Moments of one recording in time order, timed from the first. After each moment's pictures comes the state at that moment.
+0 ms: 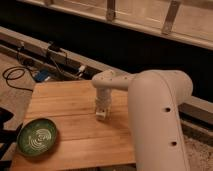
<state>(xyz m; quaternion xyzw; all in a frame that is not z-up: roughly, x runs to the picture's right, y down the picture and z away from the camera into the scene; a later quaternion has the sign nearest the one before) -0.023 0.148 0.882 -0.29 0.29 0.71 0.58</state>
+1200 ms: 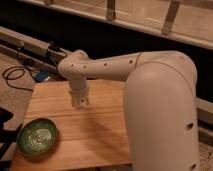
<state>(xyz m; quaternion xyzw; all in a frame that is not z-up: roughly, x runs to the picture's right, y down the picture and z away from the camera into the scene) -0.138 0.087 0.746 -0.28 0.21 0.60 0.72</state>
